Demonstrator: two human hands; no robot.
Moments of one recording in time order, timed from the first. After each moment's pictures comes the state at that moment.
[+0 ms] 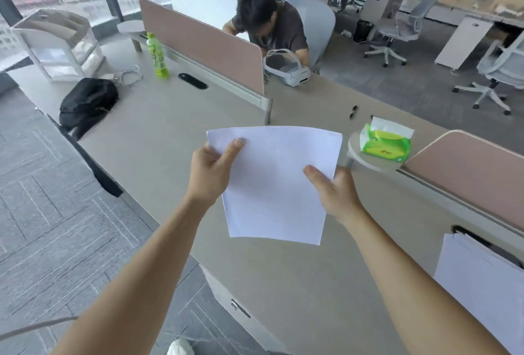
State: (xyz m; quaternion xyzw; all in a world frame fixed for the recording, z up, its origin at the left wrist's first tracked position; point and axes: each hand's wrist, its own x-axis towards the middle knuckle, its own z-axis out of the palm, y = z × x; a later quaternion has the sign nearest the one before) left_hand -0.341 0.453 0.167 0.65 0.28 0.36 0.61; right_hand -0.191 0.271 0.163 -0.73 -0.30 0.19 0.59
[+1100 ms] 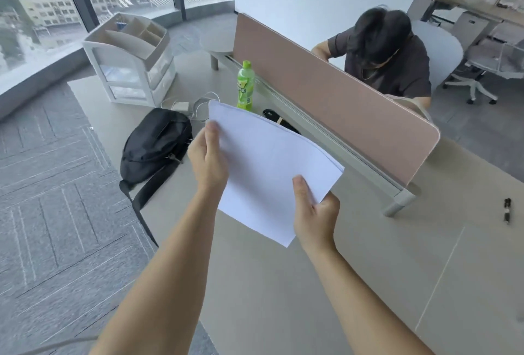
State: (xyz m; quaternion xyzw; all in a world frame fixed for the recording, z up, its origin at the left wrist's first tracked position) left_hand -0.309 0.971 0.124 0.52 0.37 0.57 0.52; right_hand -0.227 0.810 0.111 -0.67 -0.28 0.15 0.68
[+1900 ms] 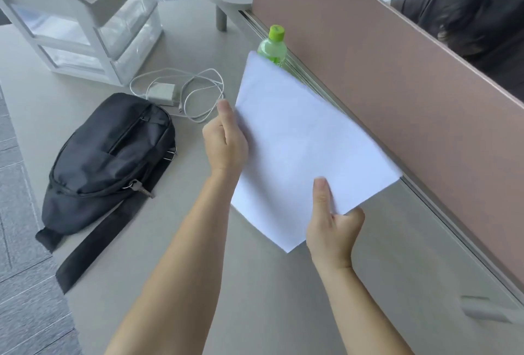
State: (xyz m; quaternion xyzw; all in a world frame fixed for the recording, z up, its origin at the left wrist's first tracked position) left_hand -0.162 1.204 -0.020 0.52 0.47 0.53 0.48; right_hand -0.108 1.027 -0.005 -0.72 -0.18 0.15 0.65
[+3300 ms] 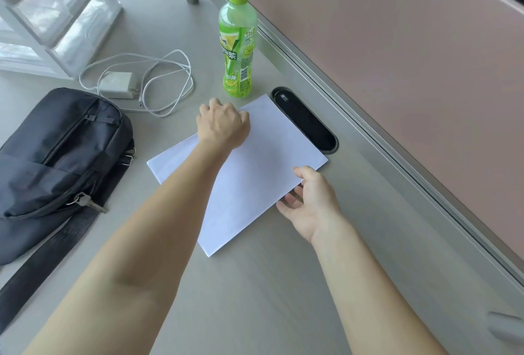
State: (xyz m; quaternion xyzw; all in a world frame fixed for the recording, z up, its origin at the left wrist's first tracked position) left_hand -0.075 1.276 -0.108 0.81 0.56 0.07 0.17; right_hand -0.016 1.080 -0.058 -0.62 0.15 0.51 0.57
